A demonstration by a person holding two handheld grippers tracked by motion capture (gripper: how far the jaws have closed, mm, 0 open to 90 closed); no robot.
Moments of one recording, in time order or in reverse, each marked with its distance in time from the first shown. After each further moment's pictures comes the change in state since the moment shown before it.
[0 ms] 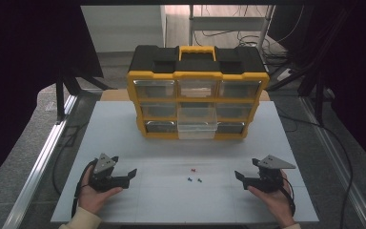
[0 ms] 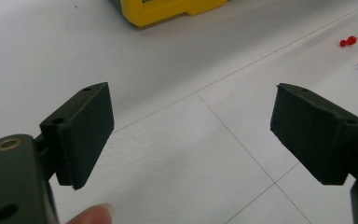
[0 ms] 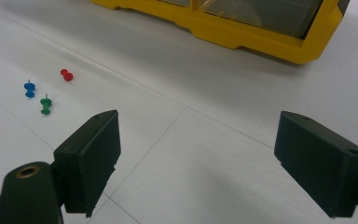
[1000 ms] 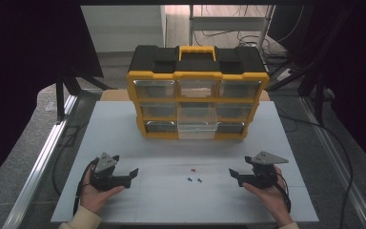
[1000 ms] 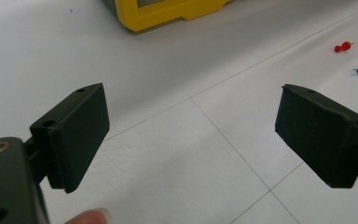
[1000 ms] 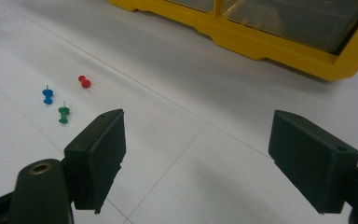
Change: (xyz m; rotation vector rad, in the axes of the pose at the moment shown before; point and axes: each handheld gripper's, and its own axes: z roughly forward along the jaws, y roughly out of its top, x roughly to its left) left arm -0.002 0.003 0.002 -0.016 -0.016 0.006; right arm 0.008 0.015 0.011 0.021 0.061 -0.026
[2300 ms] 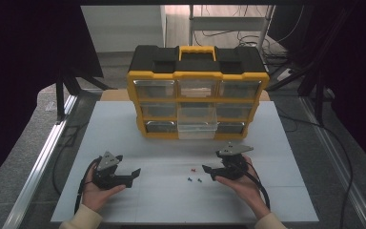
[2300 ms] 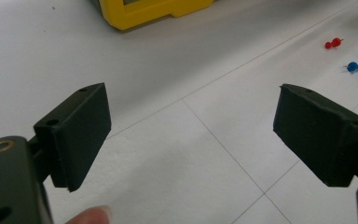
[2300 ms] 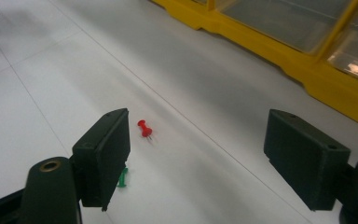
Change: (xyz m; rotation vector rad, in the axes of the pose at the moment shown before) left arm 0.000 0.003 0.006 0.016 -0.038 0.015; right arm 0.047 0.043 0.056 0.057 0.123 -0.086
